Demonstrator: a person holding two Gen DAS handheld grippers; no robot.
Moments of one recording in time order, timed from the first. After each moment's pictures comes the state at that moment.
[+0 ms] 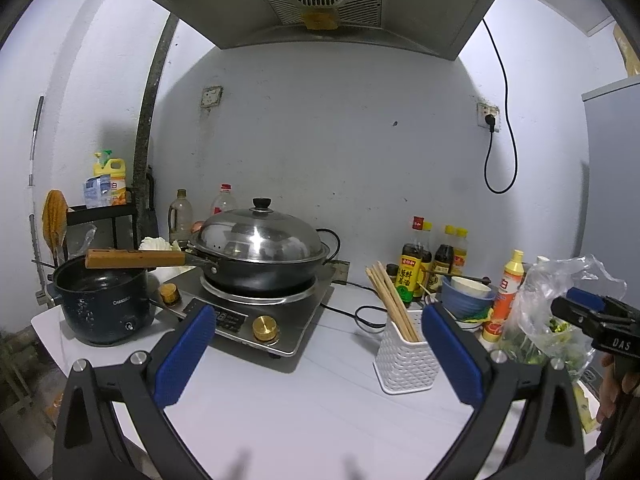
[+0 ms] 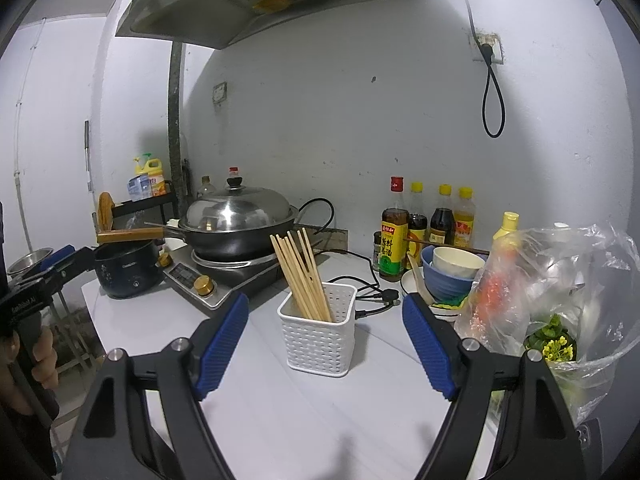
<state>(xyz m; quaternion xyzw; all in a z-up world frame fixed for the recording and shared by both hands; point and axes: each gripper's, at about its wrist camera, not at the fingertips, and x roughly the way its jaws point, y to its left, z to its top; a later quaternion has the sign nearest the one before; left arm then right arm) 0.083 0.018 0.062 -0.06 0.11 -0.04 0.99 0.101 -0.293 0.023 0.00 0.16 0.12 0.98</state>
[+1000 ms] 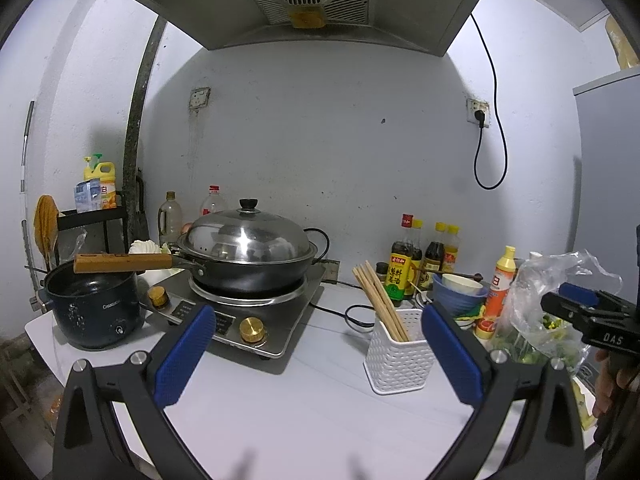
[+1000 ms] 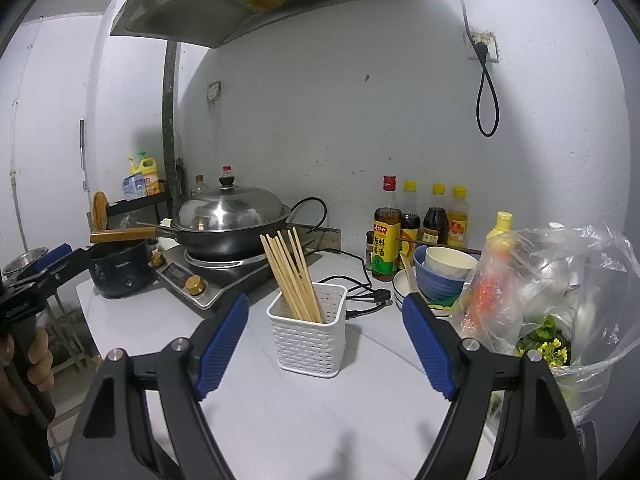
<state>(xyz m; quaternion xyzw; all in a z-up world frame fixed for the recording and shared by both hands) 0.087 0.007 0.063 -0.05 0.11 -0.05 0.99 0.105 -0.298 0.022 0.00 0.16 0.11 0.98</state>
